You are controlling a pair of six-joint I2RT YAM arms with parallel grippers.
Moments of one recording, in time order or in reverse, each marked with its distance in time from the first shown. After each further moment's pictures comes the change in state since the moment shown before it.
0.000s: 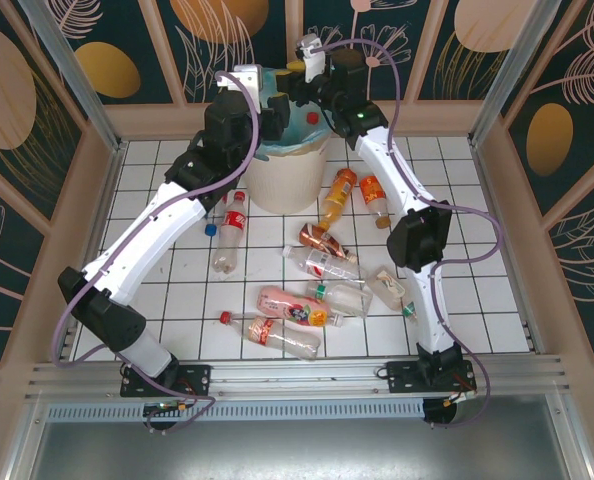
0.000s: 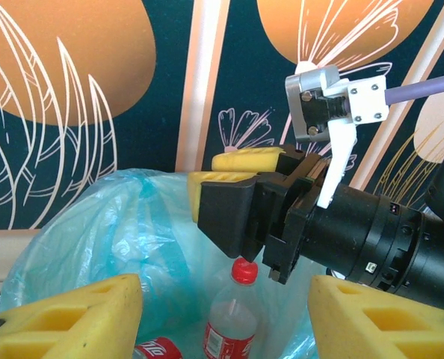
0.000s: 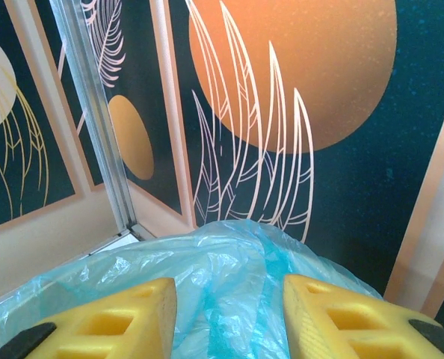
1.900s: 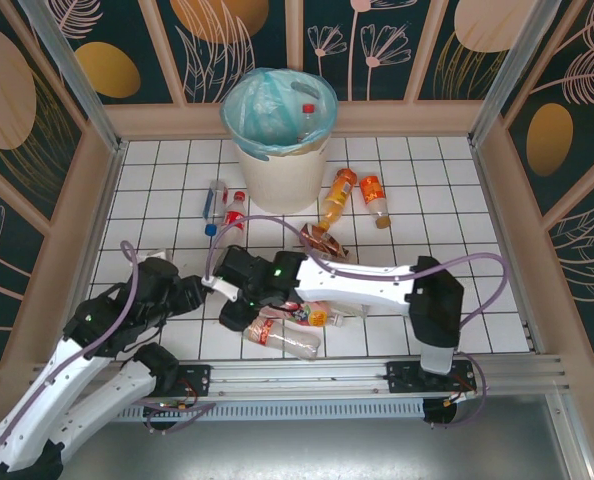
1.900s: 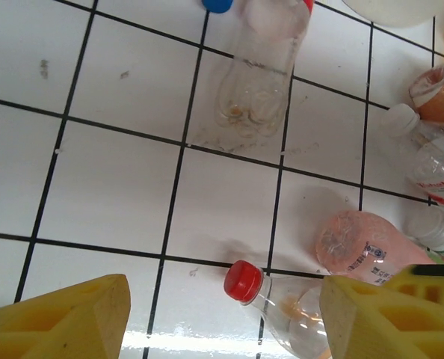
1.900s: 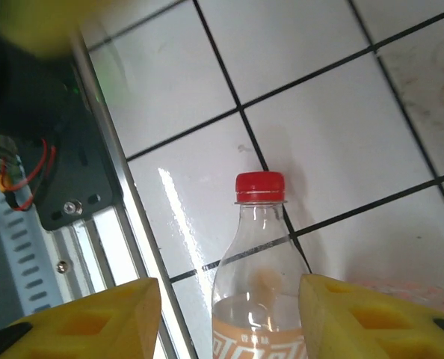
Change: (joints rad) left arm 0.015 -1.055 -0.978 -0.879 0.165 -0.564; right arm 0.843 -0.468 -0.978 -0.475 0.261 0.123
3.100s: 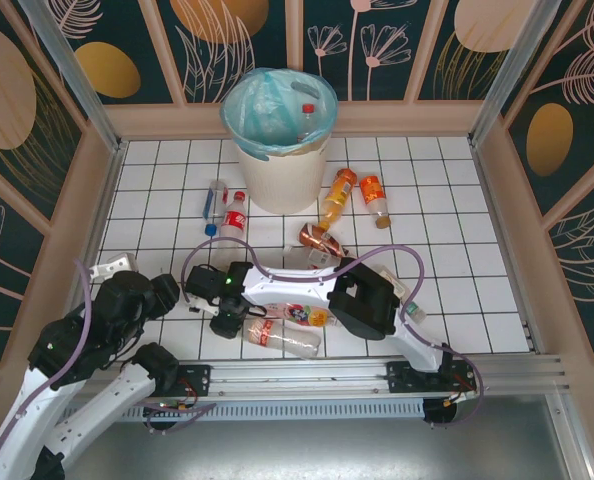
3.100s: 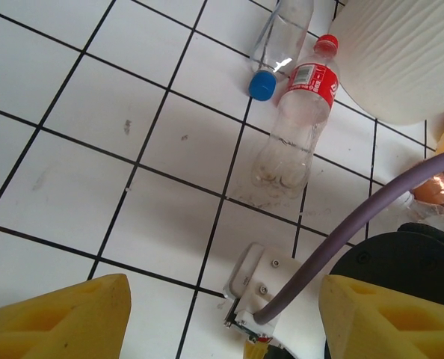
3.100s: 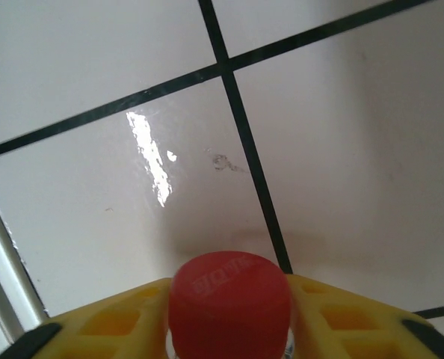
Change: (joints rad) left arm 0.003 -0.114 0.117 -0.124 -0.172 -0.063; right arm 0.010 0.402 0.303 -0.173 0.027 -0.111
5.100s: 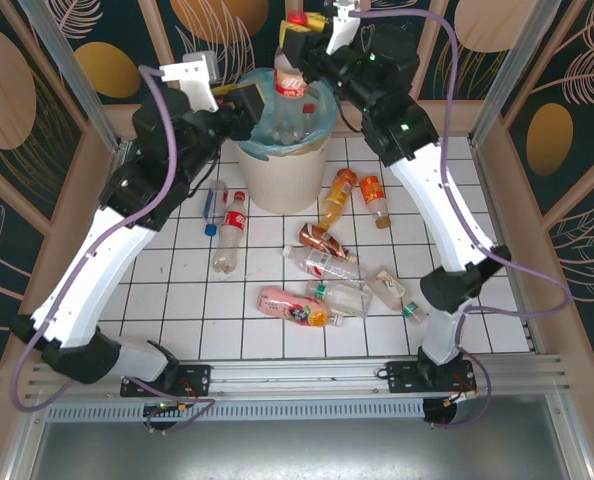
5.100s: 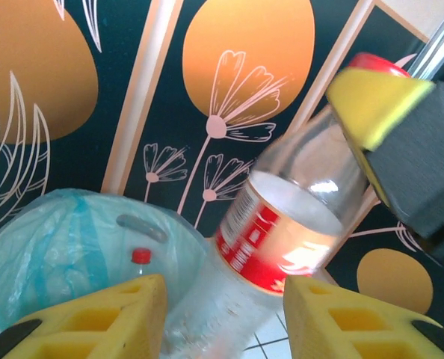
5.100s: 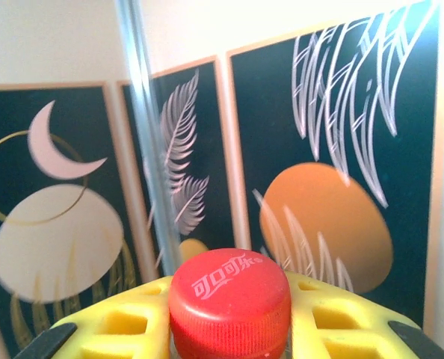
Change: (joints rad) left arm 0.000 0.978 0.932 0.864 0.222 0.467; right arm -0.717 -0.364 0.571 0.637 -0.083 0.134
